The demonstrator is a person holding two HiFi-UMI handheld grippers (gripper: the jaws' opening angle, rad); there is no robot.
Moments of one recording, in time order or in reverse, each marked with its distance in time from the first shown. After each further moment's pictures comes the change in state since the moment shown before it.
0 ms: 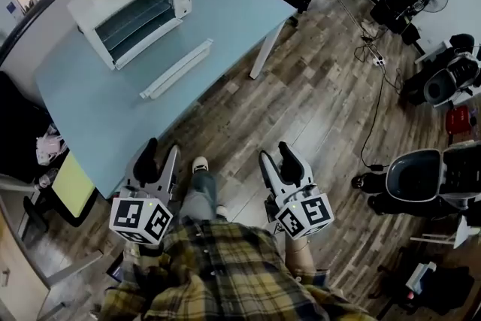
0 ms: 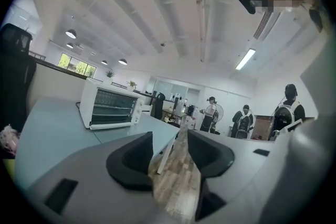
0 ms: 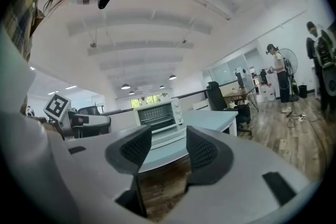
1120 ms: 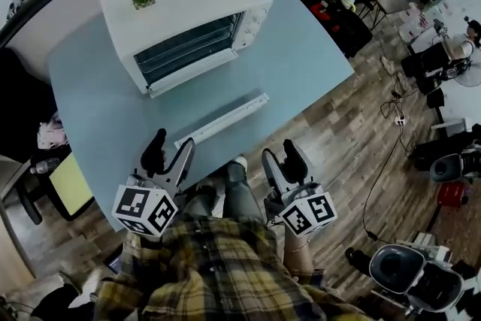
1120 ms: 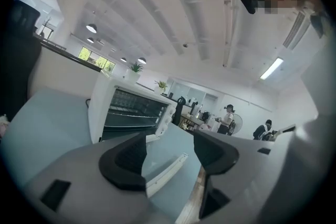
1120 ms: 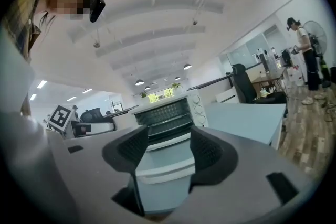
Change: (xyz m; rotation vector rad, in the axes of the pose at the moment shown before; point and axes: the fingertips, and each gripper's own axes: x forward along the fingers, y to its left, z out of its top) left arm 0.133 0.171 0.058 -0.149 -0.033 0.150; right arm 0.273 0.010 0.021 0.050 0.104 0.232
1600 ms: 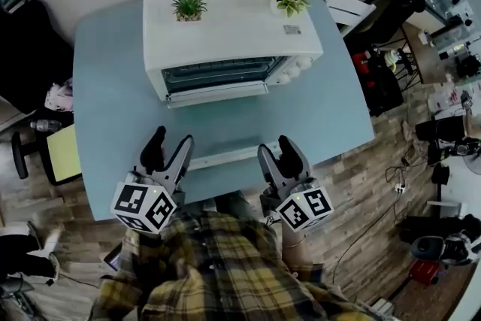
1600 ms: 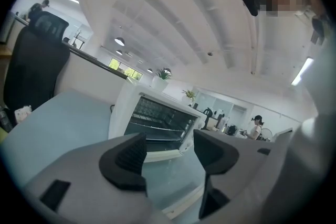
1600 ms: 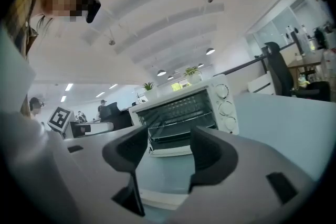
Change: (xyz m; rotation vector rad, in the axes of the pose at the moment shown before) left arm 0.040 0.060 0.025 -0.106 -0.131 0.278; right arm 0.146 -0.017 0.011 -0.010 0.134 0.308
